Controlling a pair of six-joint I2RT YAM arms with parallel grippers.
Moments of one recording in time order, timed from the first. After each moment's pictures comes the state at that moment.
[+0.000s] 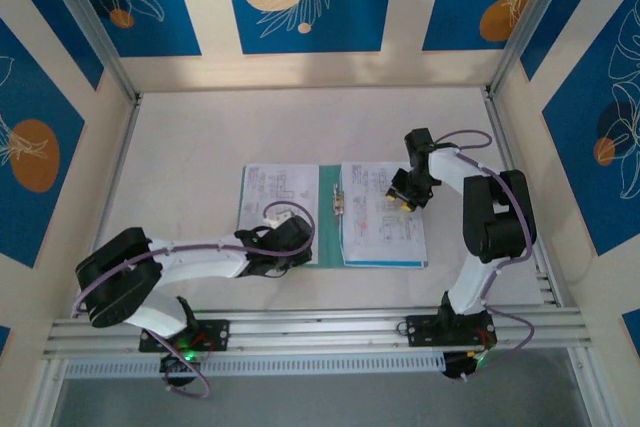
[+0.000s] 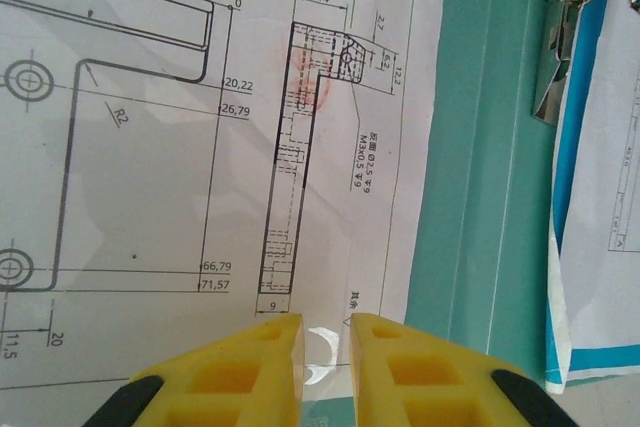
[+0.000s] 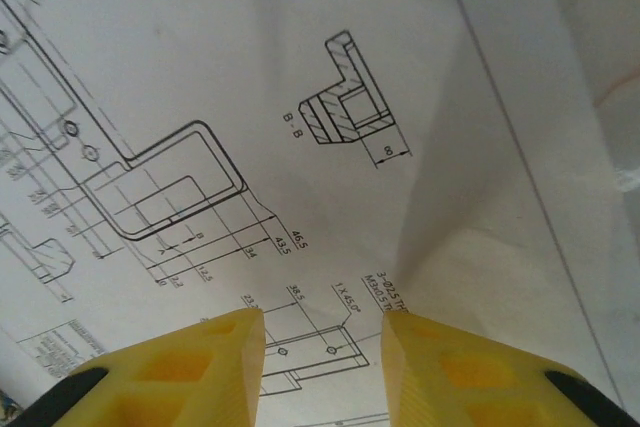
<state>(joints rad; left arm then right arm) -1.04 1.45 0.68 -0.23 -0.17 -1.20 0.16 1.79 1.12 -0.76 -0.20 0.72</state>
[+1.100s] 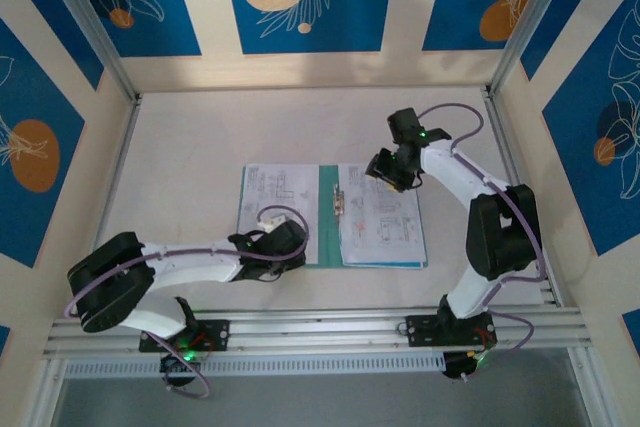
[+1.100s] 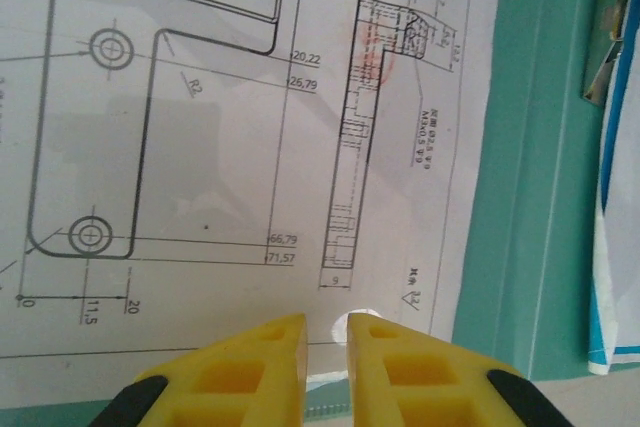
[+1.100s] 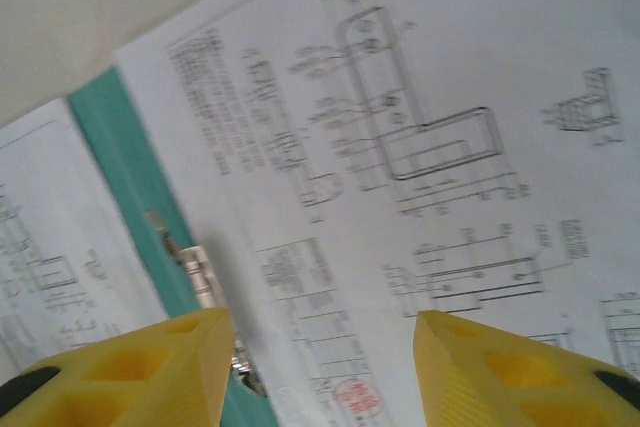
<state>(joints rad) -1.03 1.41 0.62 -0.24 -0.17 -1.20 0.31 1.68 1.27 -0.80 -0.18 0.73</state>
